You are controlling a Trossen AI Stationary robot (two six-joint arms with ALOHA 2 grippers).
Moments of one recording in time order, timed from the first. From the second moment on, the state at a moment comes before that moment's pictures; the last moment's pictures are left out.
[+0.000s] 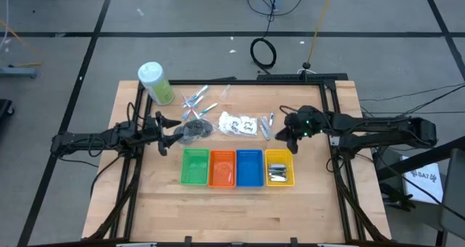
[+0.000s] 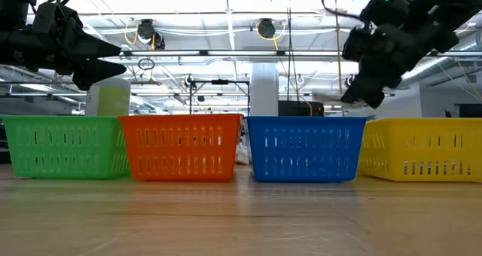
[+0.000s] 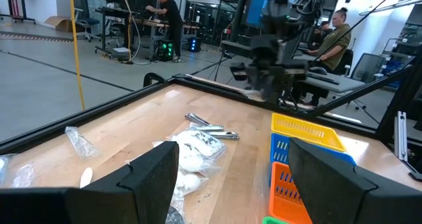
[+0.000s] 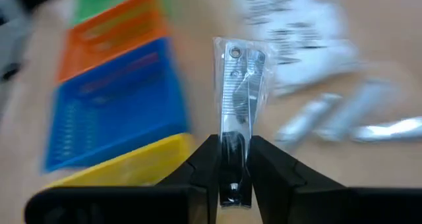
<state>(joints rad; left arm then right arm) 0.05 0.08 0.02 0.07 -0.18 -0.19 -0.26 0.96 0.44 -0.13 -0.26 0.24</state>
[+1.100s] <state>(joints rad) 0.05 0.08 0.02 0.07 -0.18 -0.19 0.07 0.96 0.44 -0.22 -0.34 0.38</state>
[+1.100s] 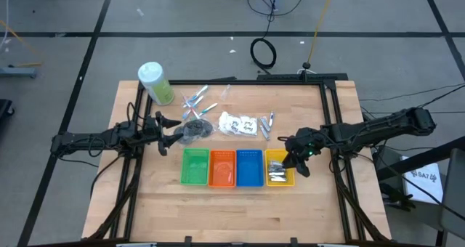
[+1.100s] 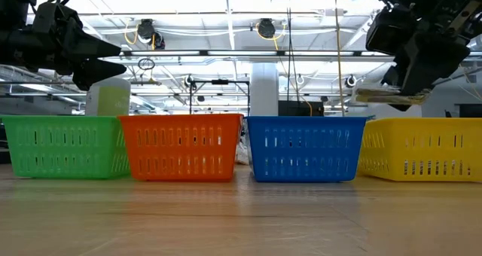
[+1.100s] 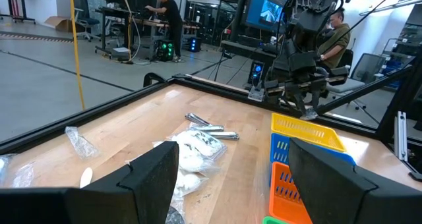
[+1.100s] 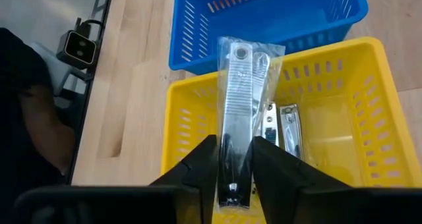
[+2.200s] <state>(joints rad) 0.05 0.08 0.02 0.07 -0.18 -0.19 -0.18 0.98 0.44 0.14 0.11 0.15</state>
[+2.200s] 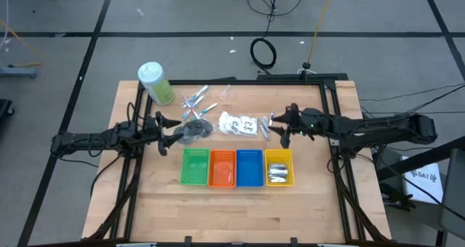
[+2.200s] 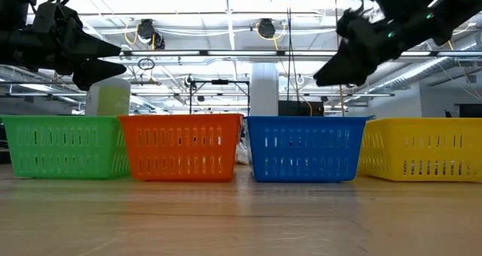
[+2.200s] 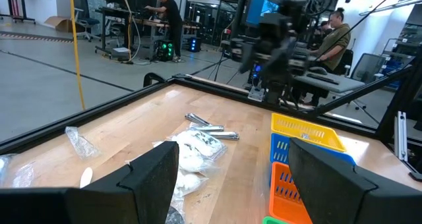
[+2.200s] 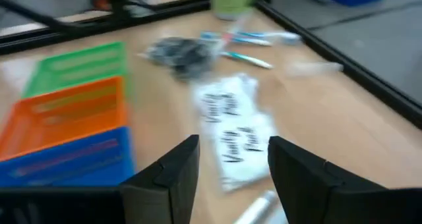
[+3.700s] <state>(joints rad) 0.05 0.08 0.02 0.07 -0.18 -0.19 -0.50 1.54 0.67 -0.32 0.21 0.14</state>
